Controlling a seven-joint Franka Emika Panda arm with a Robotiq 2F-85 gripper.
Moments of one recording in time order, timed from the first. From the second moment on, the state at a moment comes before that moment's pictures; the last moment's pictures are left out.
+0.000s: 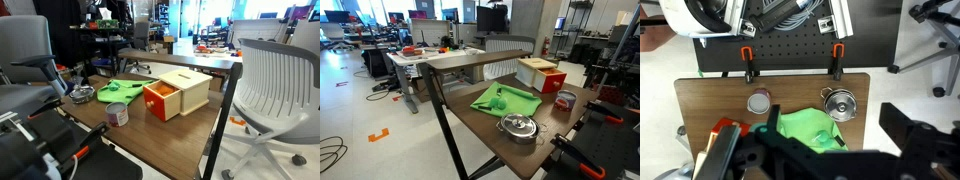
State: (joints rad) arm 0.06 -0.92 0.08 -2.60 0.05 1.69 0.08
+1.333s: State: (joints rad) arm -0.03 -0.65 -0.03 -2.71 -0.02 1.92 0.00
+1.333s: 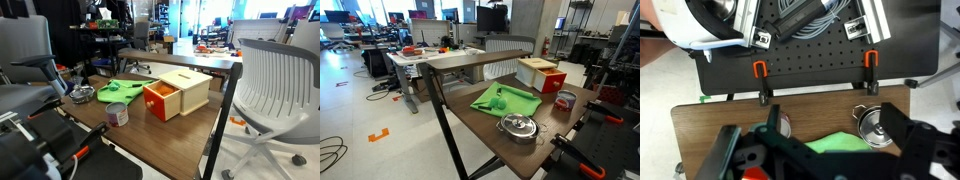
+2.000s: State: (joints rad) arm -0.13 -0.17 -0.08 -2.66 -0.07 2.43 0.04
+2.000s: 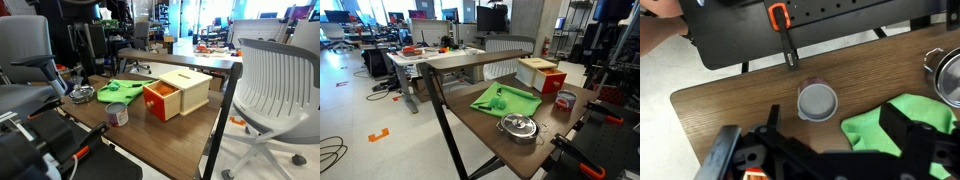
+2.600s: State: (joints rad) arm -0.16 0.15 -0.15 -2.53 -0.08 2.68 0.10
